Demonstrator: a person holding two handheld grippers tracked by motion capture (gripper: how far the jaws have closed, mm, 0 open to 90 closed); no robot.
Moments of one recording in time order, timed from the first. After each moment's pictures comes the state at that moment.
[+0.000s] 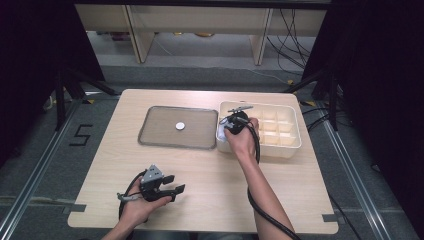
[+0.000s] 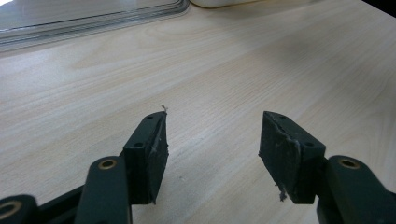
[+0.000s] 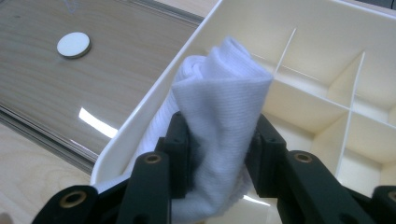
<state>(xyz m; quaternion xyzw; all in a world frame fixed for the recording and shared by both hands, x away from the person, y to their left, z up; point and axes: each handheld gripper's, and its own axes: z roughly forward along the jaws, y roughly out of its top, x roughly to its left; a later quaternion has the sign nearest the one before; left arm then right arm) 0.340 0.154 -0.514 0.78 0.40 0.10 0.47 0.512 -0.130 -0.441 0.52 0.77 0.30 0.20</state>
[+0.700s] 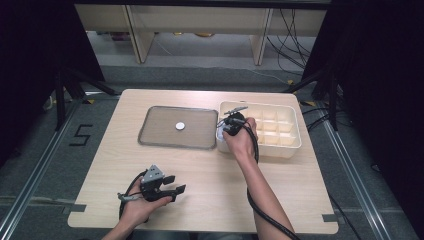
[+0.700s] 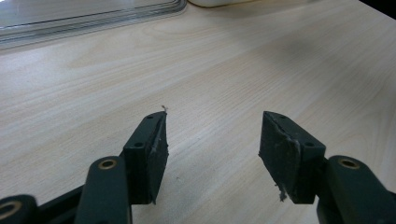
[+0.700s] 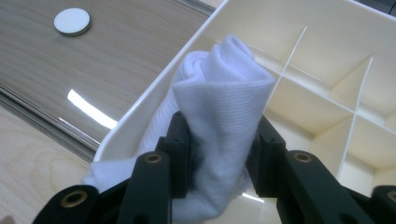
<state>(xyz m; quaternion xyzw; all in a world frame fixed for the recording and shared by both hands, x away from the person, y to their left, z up) 0.340 0.153 -0.515 0.78 0.40 0.10 0.48 0.510 -0.123 -0.442 0.50 0.80 0.27 0.21</state>
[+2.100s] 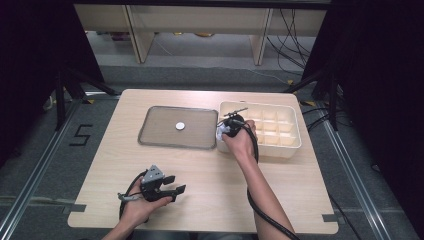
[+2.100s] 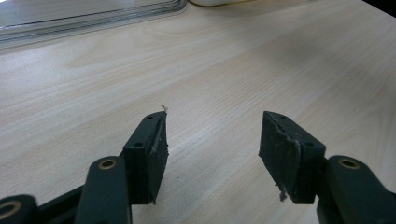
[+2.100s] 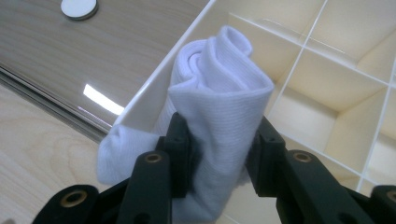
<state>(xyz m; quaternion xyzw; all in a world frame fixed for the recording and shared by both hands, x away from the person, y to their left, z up) 0.340 0.152 -0.515 0.78 0.40 0.10 0.47 0.509 -0.123 -0.447 0.51 0.80 0.26 0.17</state>
